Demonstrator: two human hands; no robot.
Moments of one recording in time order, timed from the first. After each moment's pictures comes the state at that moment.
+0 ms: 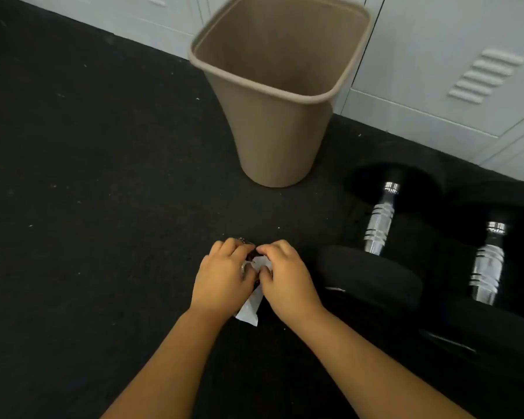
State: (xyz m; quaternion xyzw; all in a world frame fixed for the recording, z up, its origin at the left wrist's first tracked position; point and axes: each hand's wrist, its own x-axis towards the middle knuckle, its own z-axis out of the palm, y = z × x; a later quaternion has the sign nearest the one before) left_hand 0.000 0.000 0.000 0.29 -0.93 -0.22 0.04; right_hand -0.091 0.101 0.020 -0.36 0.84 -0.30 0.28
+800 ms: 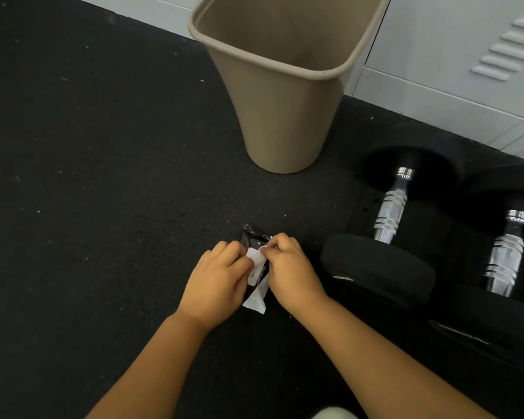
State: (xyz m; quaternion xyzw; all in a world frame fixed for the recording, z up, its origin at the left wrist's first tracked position) left_hand 0.033 -0.004 0.001 0.17 -0.97 -0.19 0.02; right_hand -0.093 0.098 -0.012 -0.39 0.84 -0.24 0.29
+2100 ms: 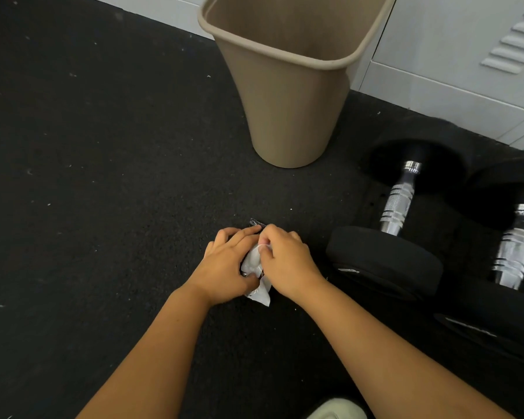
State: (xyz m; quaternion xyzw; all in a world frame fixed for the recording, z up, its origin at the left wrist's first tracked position) left_hand 0.026 -0.022 -0.012 0.23 -0.91 -0.32 -0.09; right_hand -0.091 0.088 0.021 -0.37 0.82 -0.25 0.37
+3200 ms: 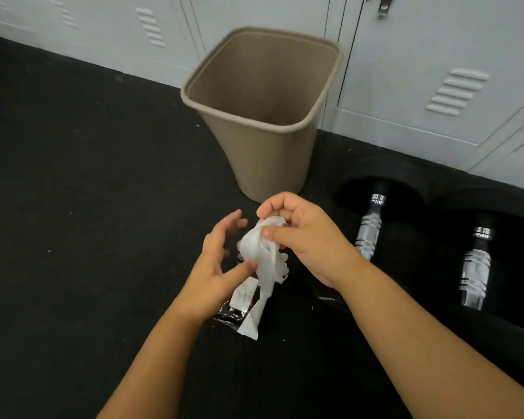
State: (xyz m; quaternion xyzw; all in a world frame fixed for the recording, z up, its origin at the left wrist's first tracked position) left_hand -0.007 -0.012 0.078 0.29 -0.74 -0.60 0.08; right_hand -0.163 0.098 0.118 -0.28 0.65 -0.55 0.44
